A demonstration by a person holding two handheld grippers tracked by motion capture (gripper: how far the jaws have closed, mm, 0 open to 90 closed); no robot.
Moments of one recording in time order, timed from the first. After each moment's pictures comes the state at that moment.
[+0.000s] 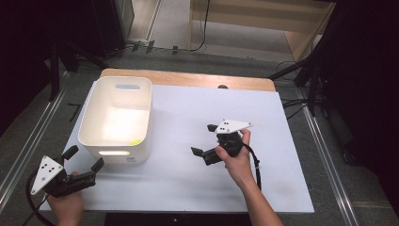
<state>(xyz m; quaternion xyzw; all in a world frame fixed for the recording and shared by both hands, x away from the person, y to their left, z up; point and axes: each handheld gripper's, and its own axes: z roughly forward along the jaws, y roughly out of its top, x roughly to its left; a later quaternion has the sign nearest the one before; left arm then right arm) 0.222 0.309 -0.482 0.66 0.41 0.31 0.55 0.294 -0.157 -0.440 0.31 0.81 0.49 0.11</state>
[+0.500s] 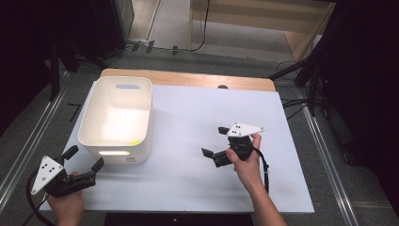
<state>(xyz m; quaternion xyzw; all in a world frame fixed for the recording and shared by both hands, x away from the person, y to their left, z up) 0.222 0.309 -0.482 0.66 0.41 0.31 0.54 0.285 -0.186 -0.448 0.33 0.79 0.49 0.13</state>
